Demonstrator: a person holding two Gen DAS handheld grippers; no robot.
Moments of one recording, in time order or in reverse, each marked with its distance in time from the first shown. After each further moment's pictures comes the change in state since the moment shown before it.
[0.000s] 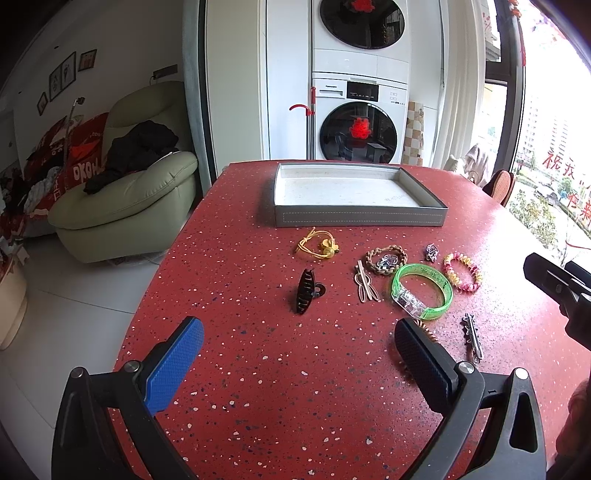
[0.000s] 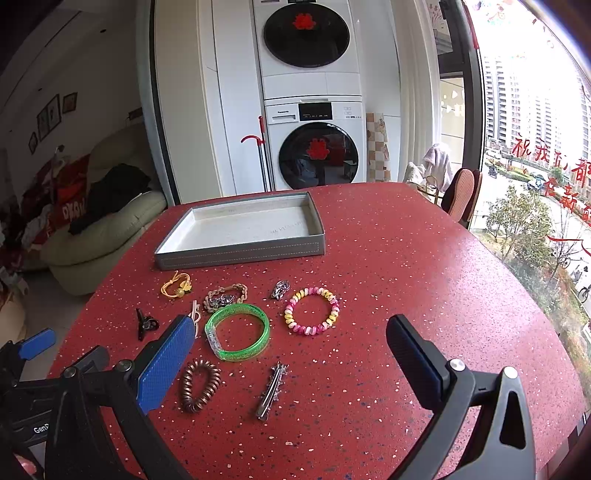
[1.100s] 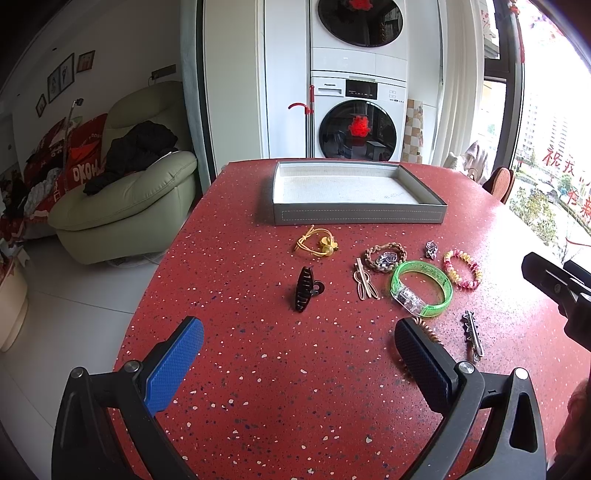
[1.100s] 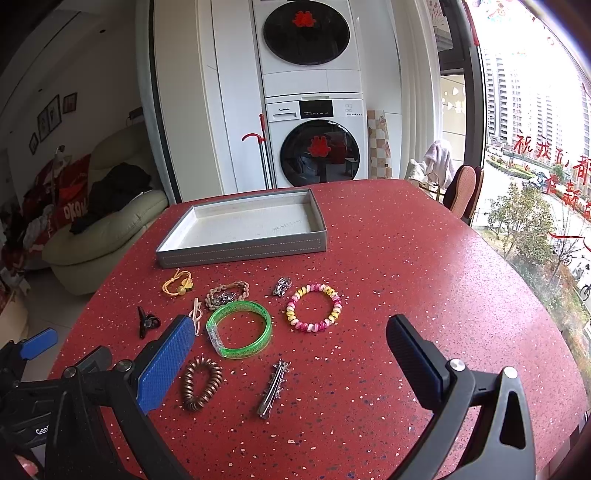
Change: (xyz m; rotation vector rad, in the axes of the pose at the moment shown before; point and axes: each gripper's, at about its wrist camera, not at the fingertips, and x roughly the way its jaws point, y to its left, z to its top) left arm 0.000 -0.002 0.000 0.010 0.006 0.003; right arm 0.002 0.001 -0.002 0.003 0.009 0.008
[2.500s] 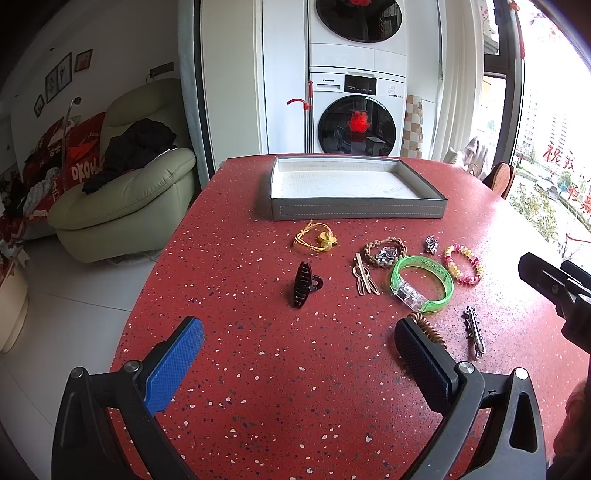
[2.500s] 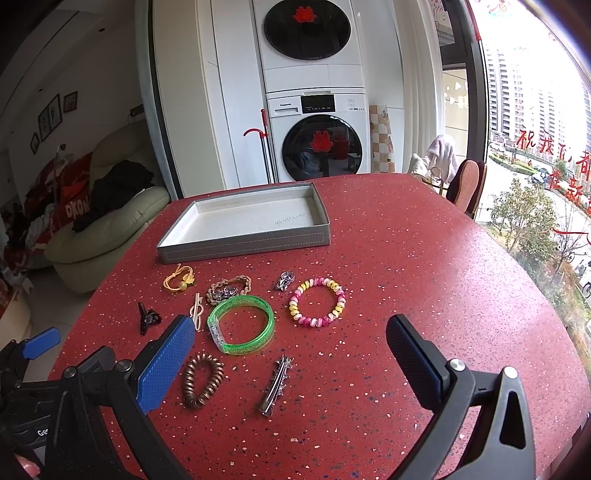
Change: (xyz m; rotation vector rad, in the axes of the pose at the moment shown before) left arm 0.003 -0.003 -0.003 0.007 0.014 0.002; right arm 0.004 0.003 -0.007 0.004 0.015 0.011
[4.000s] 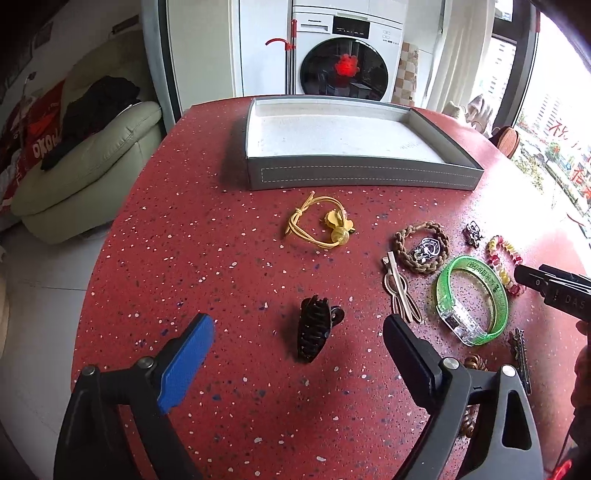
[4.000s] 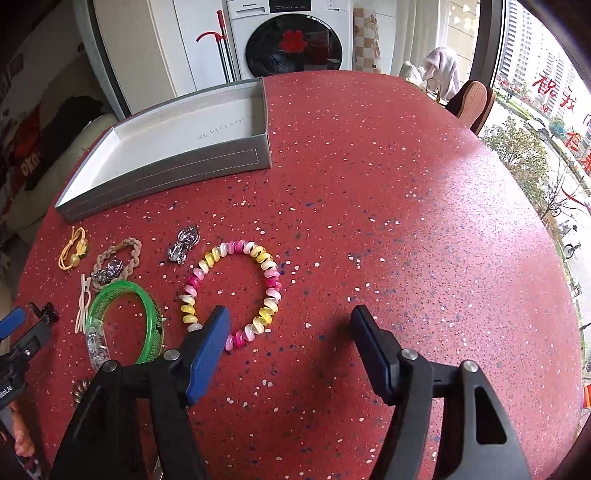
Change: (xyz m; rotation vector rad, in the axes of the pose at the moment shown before) left arm 0.108 0.005 0.040 0.037 0.254 -0.092; right arm 0.138 -0.063 0.023 0.028 0.434 -0.093
